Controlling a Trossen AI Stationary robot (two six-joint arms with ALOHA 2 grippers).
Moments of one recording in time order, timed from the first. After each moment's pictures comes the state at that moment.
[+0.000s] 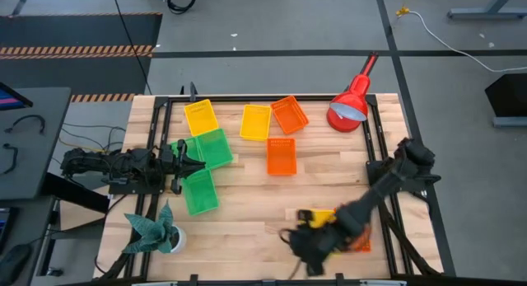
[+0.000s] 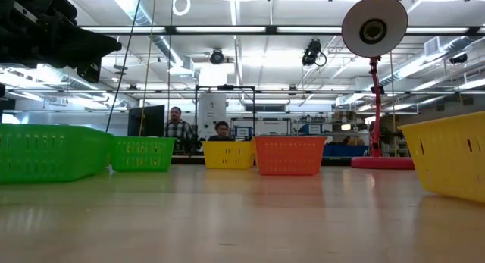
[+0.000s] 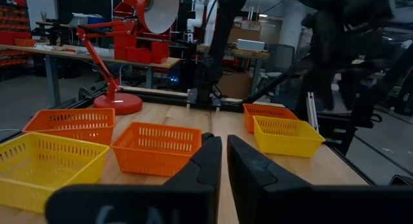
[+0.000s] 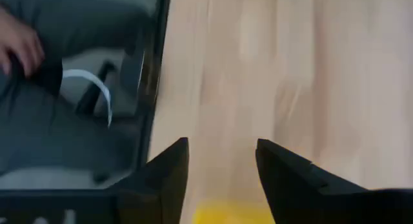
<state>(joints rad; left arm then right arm) -0.13 0.01 0.01 0.08 -0.17 -0.12 0.66 1.83 1.51 -0.67 0.20 0.54</state>
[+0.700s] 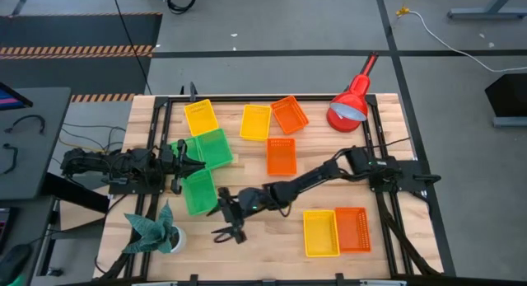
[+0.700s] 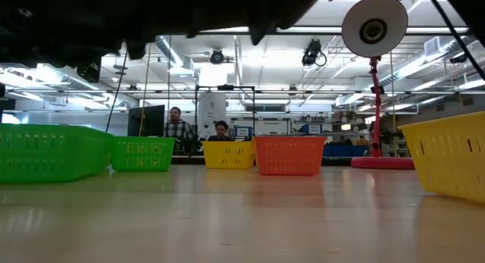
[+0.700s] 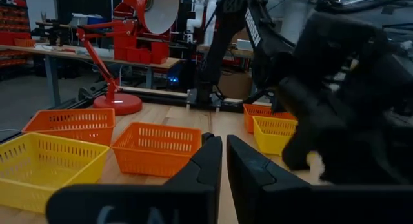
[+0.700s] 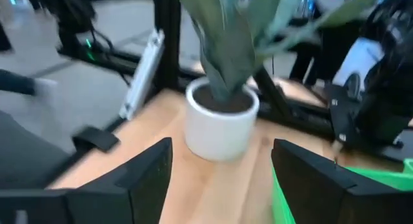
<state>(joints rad) -0.13 0.01 0.01 0.08 -0.17 -0.12 0.26 2.34 1.70 0.39 -0.09 -0.15</state>
